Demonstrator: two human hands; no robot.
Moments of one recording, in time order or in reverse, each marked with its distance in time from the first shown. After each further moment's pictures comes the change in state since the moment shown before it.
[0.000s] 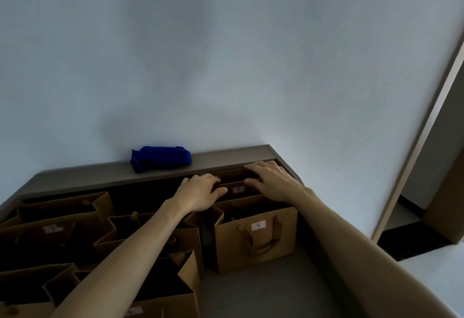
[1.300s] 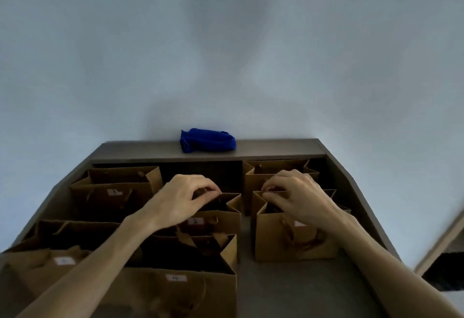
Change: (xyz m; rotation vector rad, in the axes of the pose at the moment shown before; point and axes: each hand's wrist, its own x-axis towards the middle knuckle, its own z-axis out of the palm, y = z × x) left_hand -0.128 -0.064 -0.042 -0.241 0.179 0.127; right_hand -0.033 -0.061 0.018 0.086 0.113 -0.297
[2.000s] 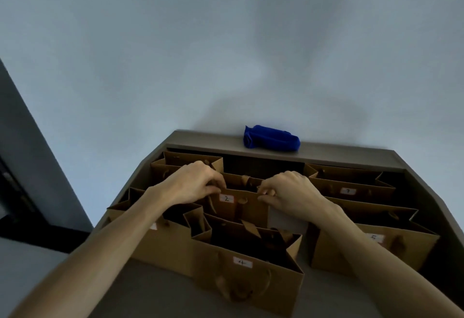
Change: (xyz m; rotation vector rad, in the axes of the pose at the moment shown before) left_hand -0.058 -0.081 -0.053 0.232 -0.114 -0.185; right_hand 0.072 -0.116 0.039 -0.100 -0.305 -0.208
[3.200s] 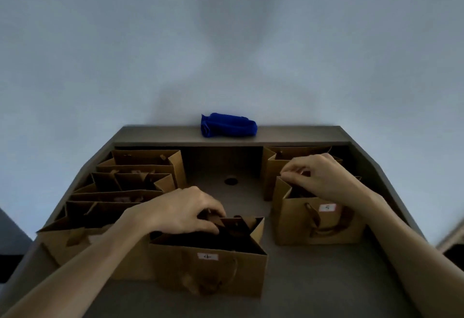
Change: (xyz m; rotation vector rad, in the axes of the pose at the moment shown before) left_hand 0.000 0.065 0.023 -0.086 -0.381 0.258; right_hand -0.086 0.077 -0.019 0.233 0.177 0.234
